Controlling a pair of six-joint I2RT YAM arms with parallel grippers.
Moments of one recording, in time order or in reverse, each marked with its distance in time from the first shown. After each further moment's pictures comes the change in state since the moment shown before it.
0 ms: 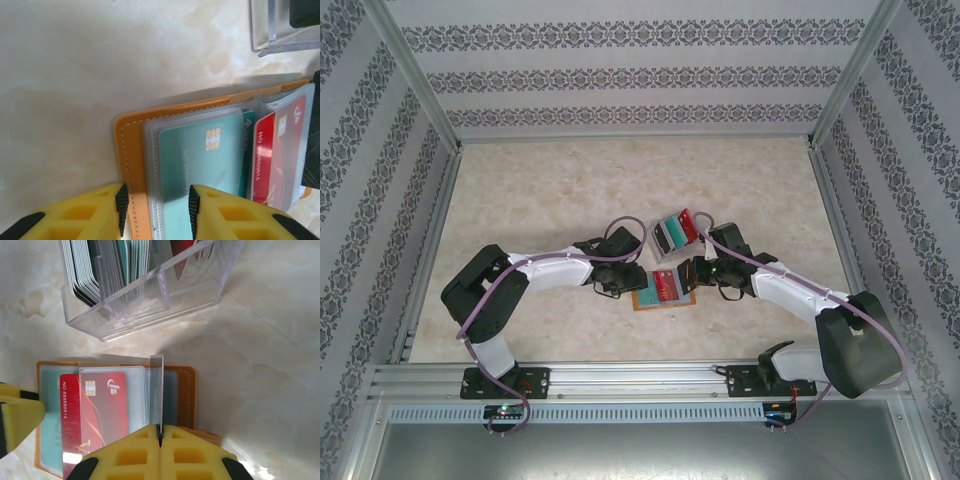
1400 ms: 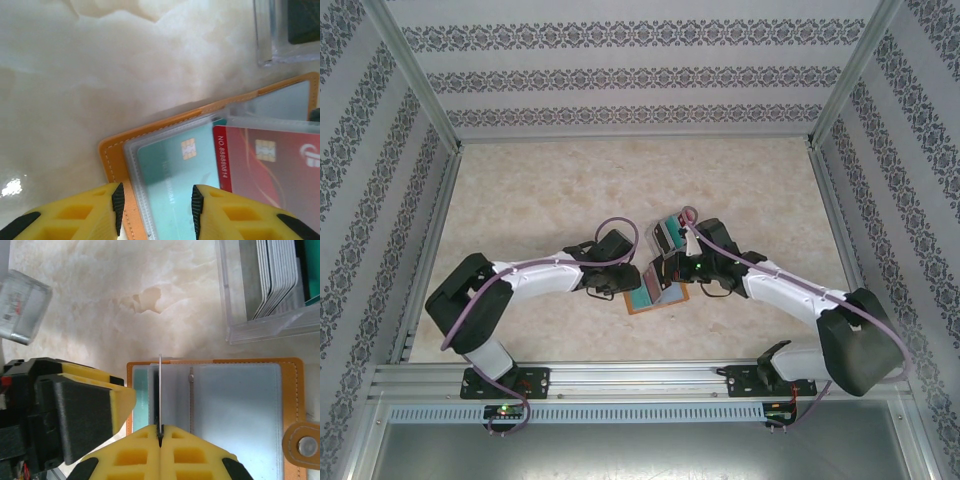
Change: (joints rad) left arm 0.000 -0.103 -0.075 0.011 -0.090 -0.013; right arm 0.135 0.018 0.069 0.094 -0.133 0.136
